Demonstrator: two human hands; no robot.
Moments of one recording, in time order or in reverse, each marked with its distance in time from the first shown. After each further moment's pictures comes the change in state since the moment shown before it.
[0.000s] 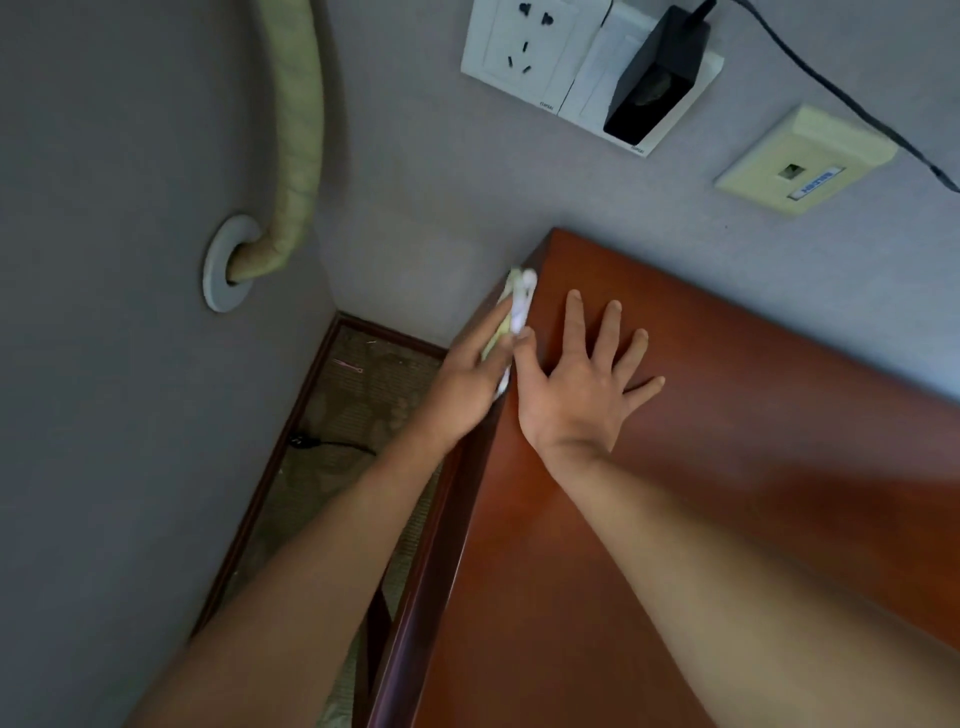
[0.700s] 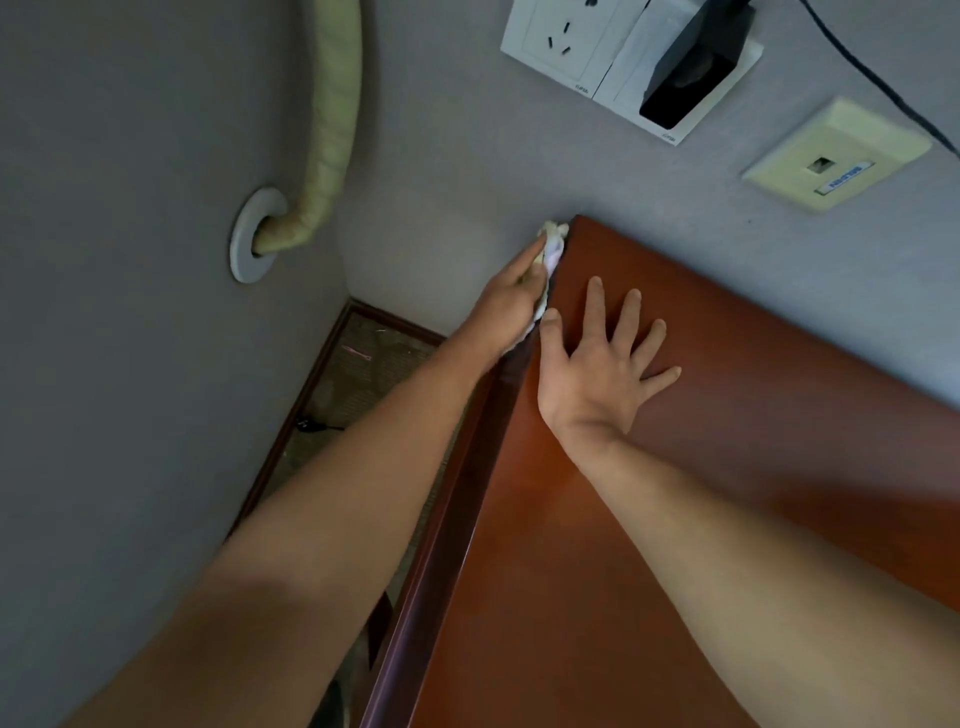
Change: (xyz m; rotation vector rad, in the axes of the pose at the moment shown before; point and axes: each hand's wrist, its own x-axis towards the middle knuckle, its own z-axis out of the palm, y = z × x) left_hand 0.046 0.002 -0.004 -0.124 -0.163 0.004; right_hand 0.001 0.001 0.002 0.001 0.015 -0.008
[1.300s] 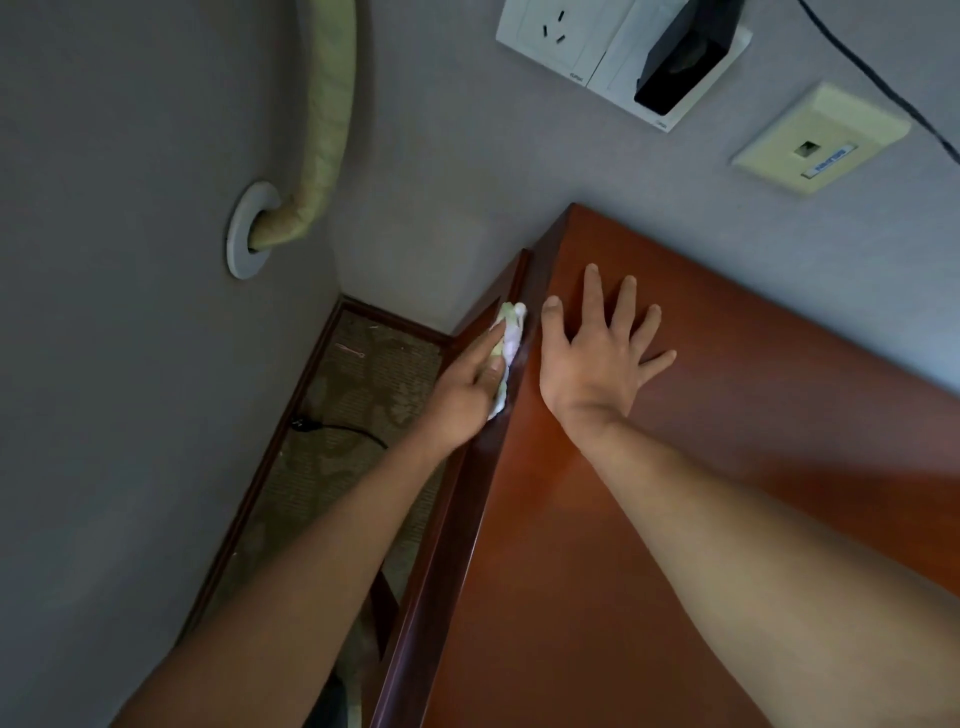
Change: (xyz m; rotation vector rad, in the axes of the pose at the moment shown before) left_hand -0.089 -0.035 -0.004 0.168 0.115 -0.055; right_hand -0.004 -0.003 -0.002 0.031 0.020 0.020
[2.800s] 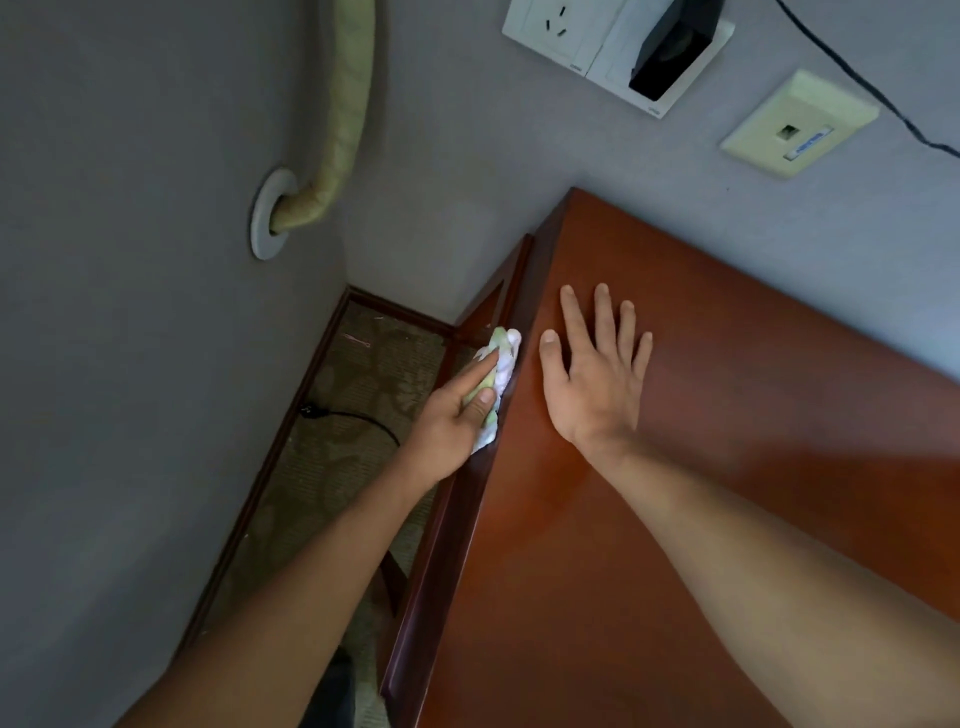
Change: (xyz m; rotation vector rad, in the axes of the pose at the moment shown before) left_hand -0.069 -0.017 -0.007 0.013 -0.004 0.029; right_hand -0.042 0.039 -0.004 -0.122 -0.075 -0.274
